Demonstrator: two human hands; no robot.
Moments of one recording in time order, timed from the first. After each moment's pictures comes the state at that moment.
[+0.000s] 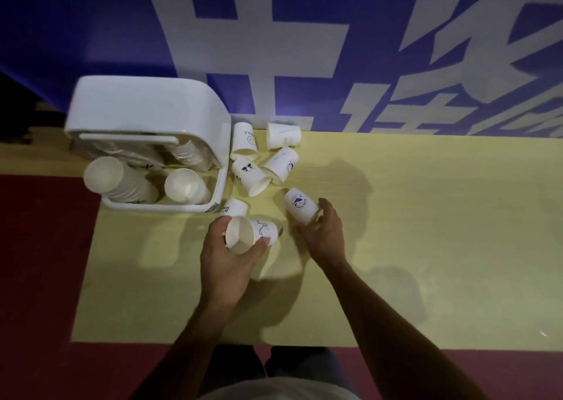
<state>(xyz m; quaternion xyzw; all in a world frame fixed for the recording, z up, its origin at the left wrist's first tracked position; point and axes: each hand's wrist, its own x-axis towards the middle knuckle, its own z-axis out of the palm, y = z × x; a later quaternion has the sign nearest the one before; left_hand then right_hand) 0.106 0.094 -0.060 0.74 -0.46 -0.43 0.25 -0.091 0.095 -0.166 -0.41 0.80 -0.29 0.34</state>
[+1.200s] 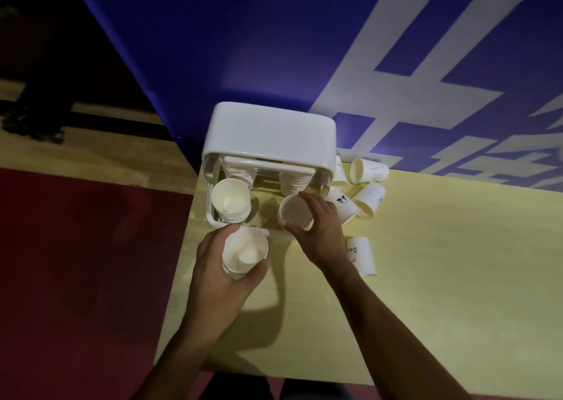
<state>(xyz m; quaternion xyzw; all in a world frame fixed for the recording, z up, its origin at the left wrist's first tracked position) 0.342 0.035 -0.033 0.64 -0.56 -0.42 0.33 0.128 -0.020 -0.091 -0.60 0.71 -0.28 0.24</state>
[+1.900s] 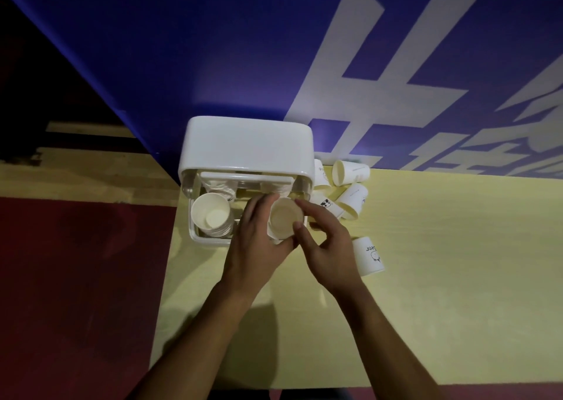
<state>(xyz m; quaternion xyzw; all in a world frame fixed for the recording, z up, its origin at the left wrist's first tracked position) 0.258 -0.032 -0.026 0.56 -0.69 -0.36 0.29 0.113 0.008 -0.027 -0.50 0.65 -0.46 0.35</state>
